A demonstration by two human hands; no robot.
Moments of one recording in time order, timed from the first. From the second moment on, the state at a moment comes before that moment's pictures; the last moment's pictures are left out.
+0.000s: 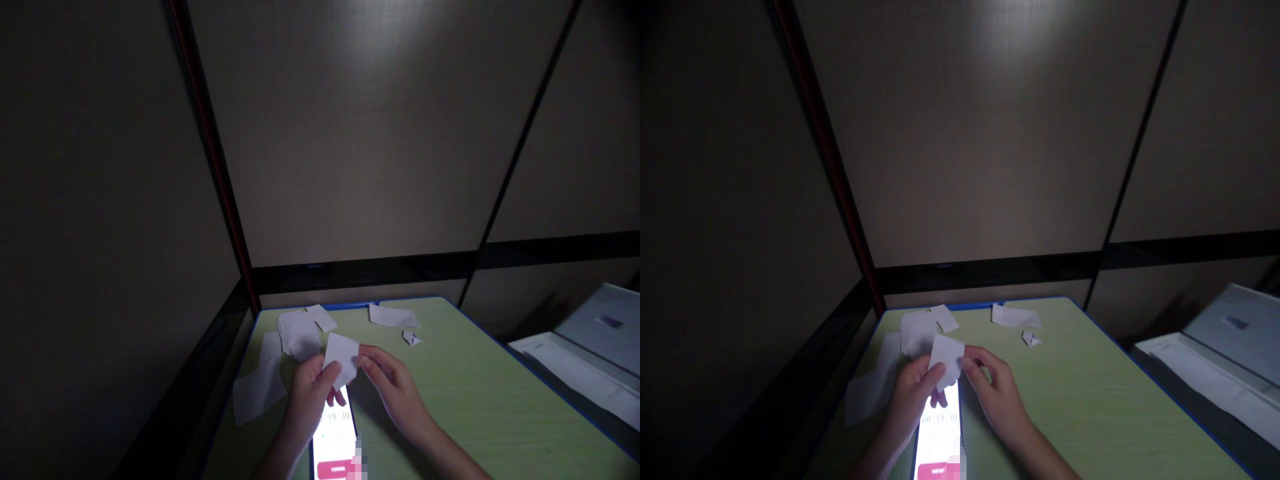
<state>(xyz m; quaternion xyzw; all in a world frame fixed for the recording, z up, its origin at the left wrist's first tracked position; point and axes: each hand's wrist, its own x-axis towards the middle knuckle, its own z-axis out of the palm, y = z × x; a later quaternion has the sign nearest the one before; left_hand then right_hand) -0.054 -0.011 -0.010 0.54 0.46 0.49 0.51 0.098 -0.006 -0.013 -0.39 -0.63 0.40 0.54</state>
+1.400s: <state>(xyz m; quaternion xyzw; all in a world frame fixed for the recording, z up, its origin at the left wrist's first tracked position) -0.052 -0.017 -0.017 0.61 0.51 0.53 0.30 0.091 -0.013 -0.017 -0.43 -0.65 0.31 0.55</state>
